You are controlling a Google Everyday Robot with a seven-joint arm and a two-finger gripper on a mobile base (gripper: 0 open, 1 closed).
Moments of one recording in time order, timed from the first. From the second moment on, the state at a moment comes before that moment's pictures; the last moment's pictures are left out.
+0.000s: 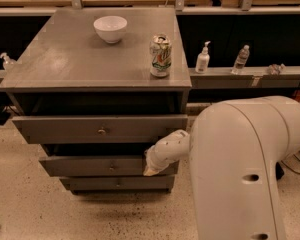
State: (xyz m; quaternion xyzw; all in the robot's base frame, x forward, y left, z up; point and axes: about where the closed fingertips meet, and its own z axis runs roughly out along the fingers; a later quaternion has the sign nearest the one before) arm 0.621 -0.001 0.421 -0.71 0.66 0.01 0.23
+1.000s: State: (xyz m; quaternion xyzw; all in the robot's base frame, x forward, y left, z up) arm 0.583 0.003 0.436 -0.71 0.65 0.04 0.25
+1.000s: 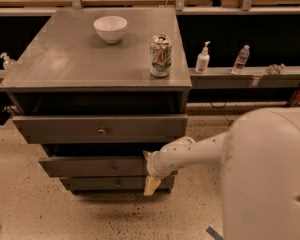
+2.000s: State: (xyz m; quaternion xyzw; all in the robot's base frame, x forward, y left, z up) arm 0.538 0.000 0.448 -0.72 0.64 0.10 0.26
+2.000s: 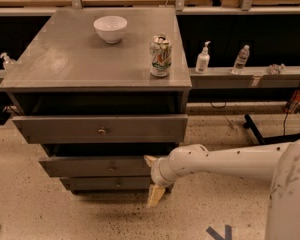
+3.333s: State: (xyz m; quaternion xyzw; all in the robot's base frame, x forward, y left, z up) arm 0.595 0.000 0.416 -0.74 0.63 0.06 0.24
